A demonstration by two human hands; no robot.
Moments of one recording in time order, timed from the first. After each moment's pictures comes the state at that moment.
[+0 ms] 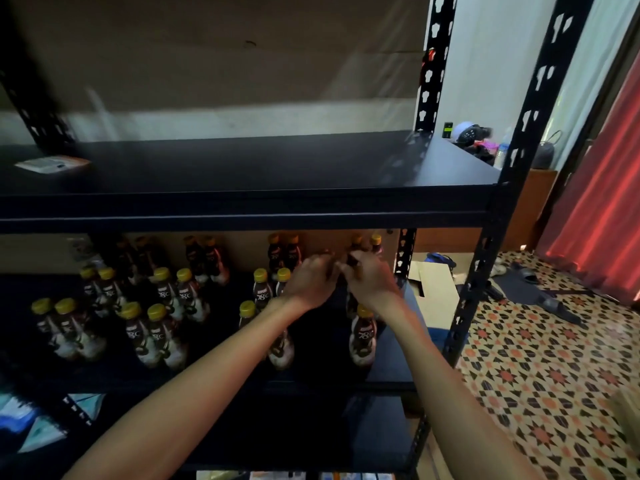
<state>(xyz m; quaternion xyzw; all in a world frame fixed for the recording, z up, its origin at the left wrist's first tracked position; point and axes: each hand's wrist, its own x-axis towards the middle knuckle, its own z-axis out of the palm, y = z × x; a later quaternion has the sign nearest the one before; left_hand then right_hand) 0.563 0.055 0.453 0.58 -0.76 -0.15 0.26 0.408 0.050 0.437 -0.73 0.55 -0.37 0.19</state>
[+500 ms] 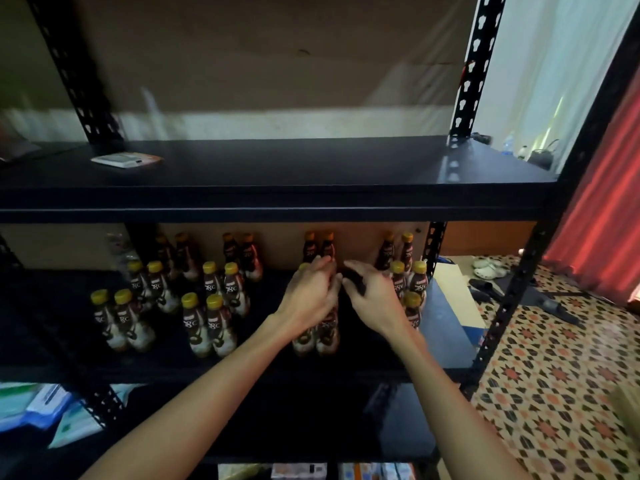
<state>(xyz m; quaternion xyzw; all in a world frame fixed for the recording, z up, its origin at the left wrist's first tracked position) 0.668 0.118 0.447 0.55 -0.79 -0.05 0.27 0.508 0.122 0.434 -0.73 0.50 -0.43 0.16</state>
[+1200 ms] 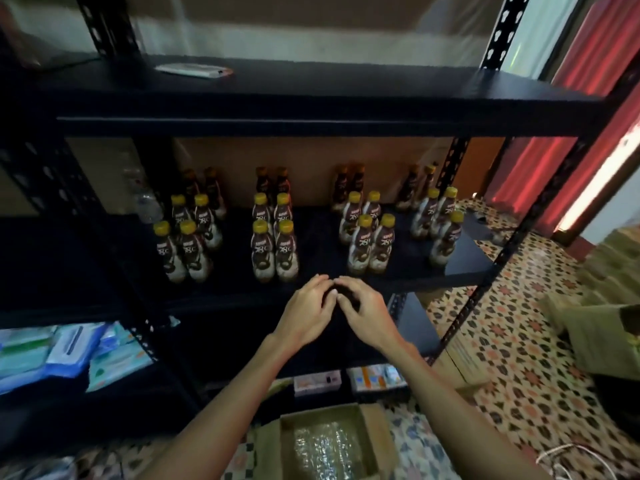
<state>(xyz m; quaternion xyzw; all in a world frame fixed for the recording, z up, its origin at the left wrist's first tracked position) 0.846 0.239 0.322 0.50 -0.79 -0.23 0.28 0.685 0.260 0.318 -0.71 0.56 -0.37 0.21</state>
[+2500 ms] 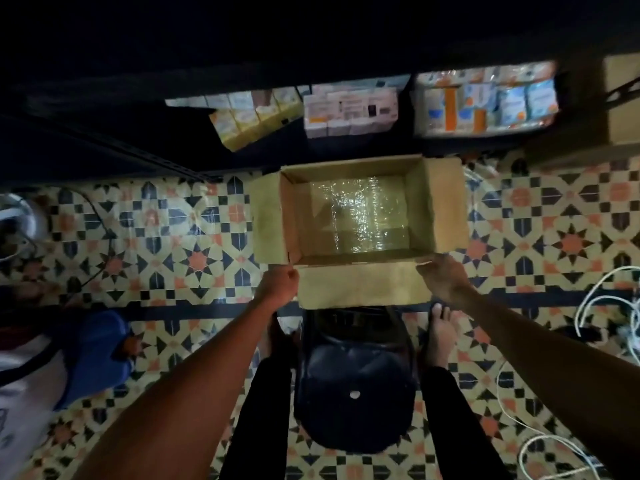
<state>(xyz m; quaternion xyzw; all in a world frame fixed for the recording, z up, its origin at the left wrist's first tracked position) 0.888 0.364 -0.370 0.75 -0.43 -0.49 -0.15 0.565 0.367 -0.383 -0.37 0.78 0.07 0.50</state>
